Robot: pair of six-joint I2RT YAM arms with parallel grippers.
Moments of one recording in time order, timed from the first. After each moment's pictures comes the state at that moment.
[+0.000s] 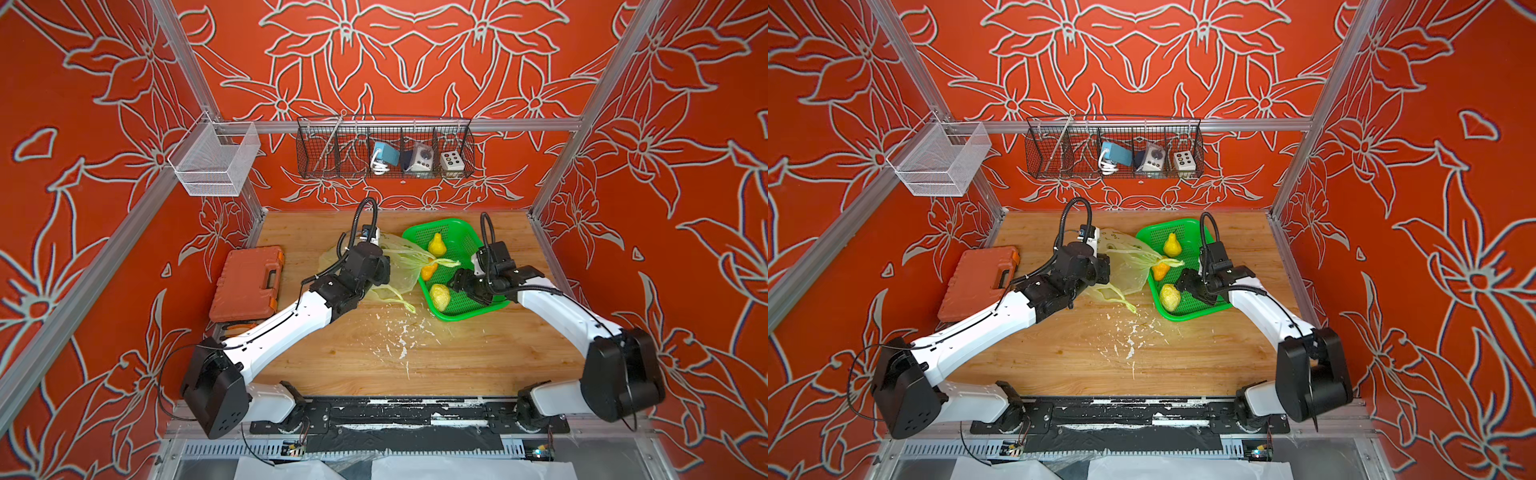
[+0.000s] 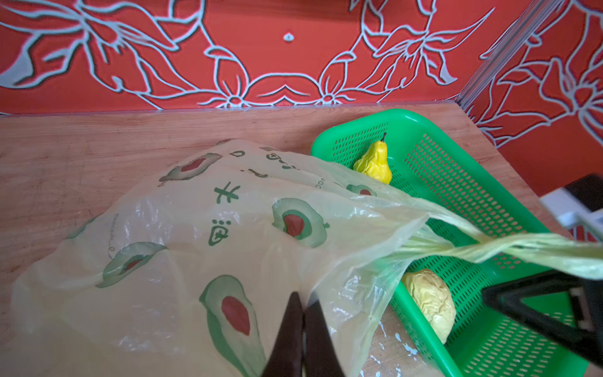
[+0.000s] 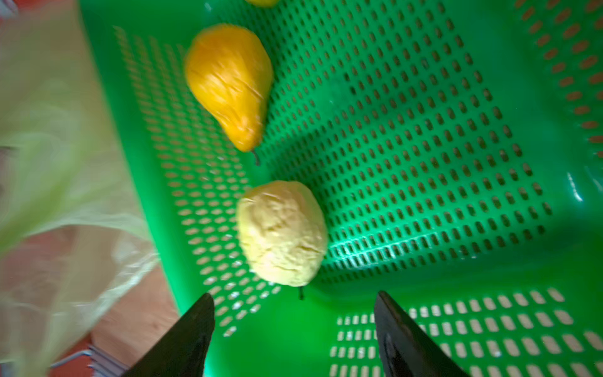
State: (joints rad) left arm -0.64 1.33 1.06 -0.23 -0.32 -0.37; right arm 0.32 1.43 0.97 -0.61 -0.27 0.59
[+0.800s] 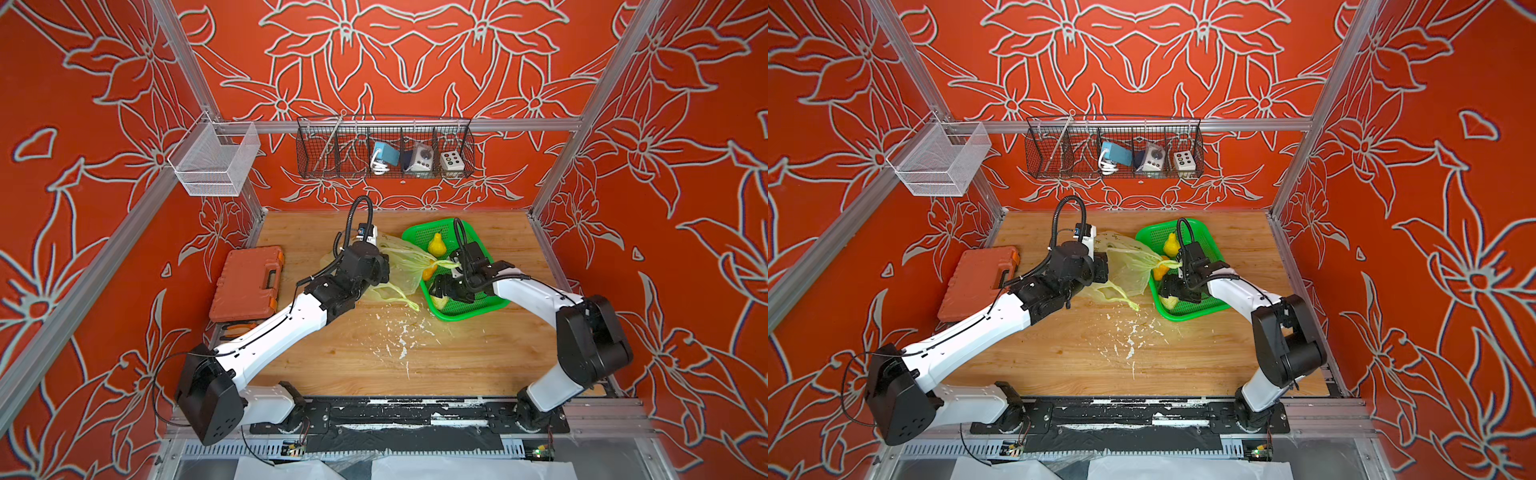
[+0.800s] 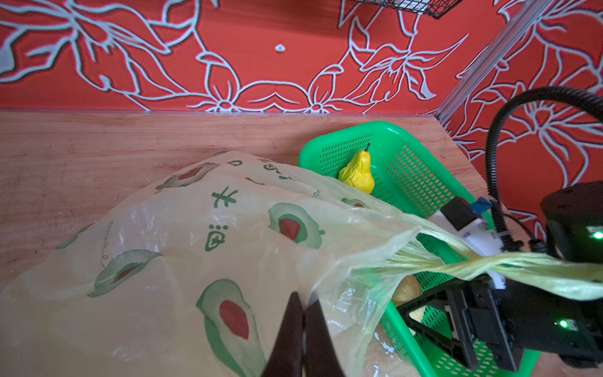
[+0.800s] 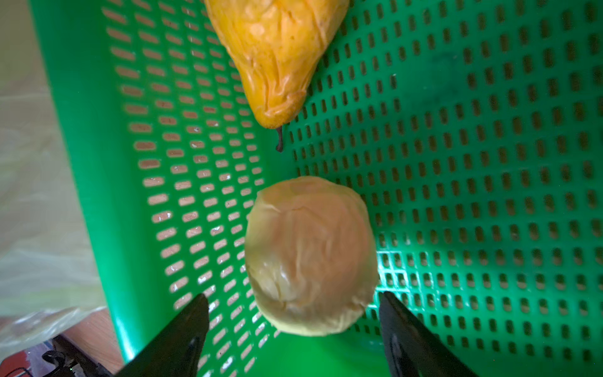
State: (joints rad) left arm -0.64 1.30 1.06 -0.23 -0.29 -0.40; right arm 0.43 1.64 1.04 -0.53 -0.29 0.46
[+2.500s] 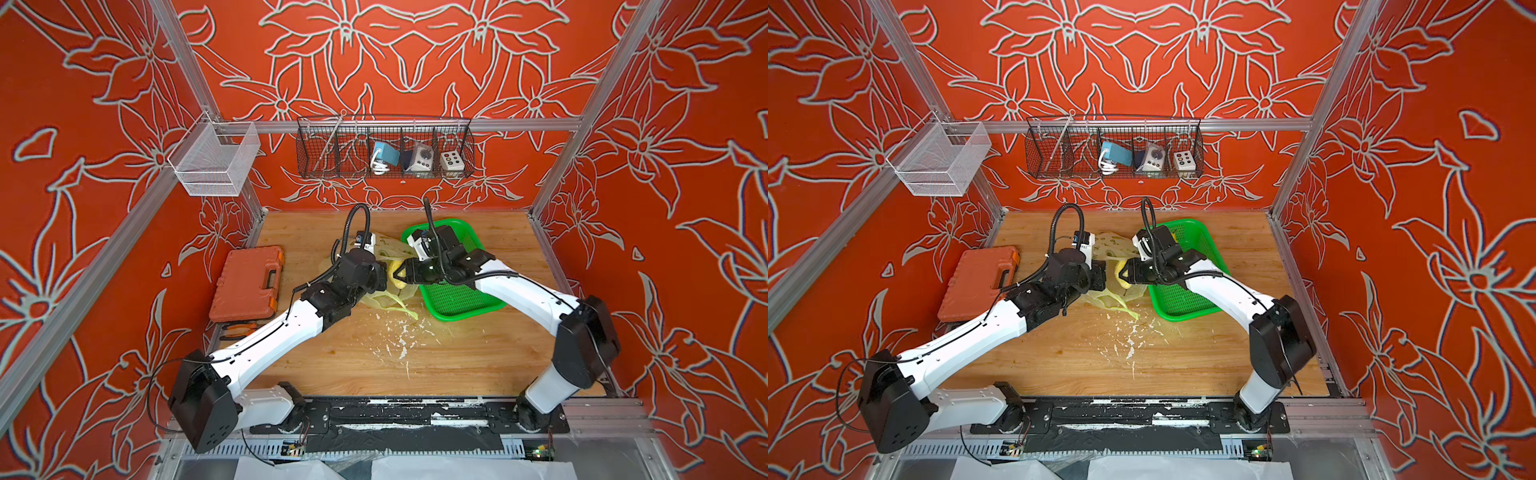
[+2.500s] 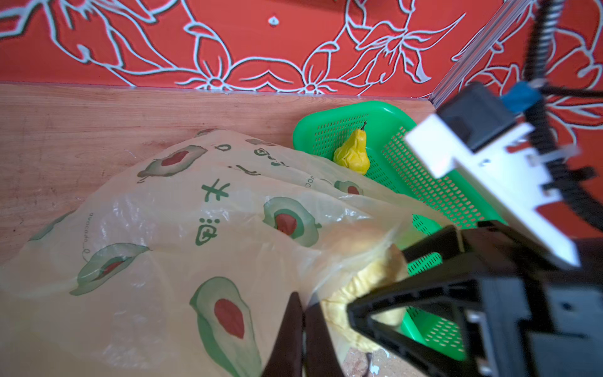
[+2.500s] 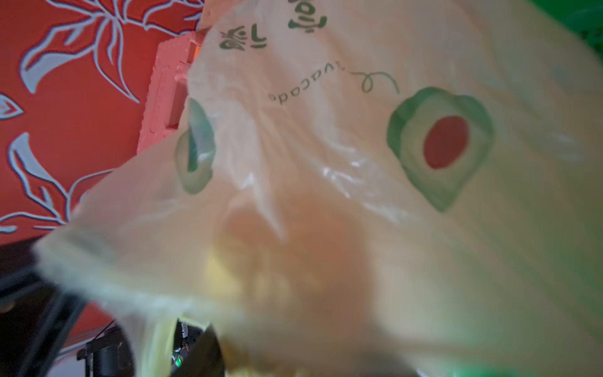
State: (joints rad) left arm -0.64 1.25 0.98 -0.23 -0.24 -0.42; right arm 0.66 1.68 1.32 -0.46 -0.40 0.52
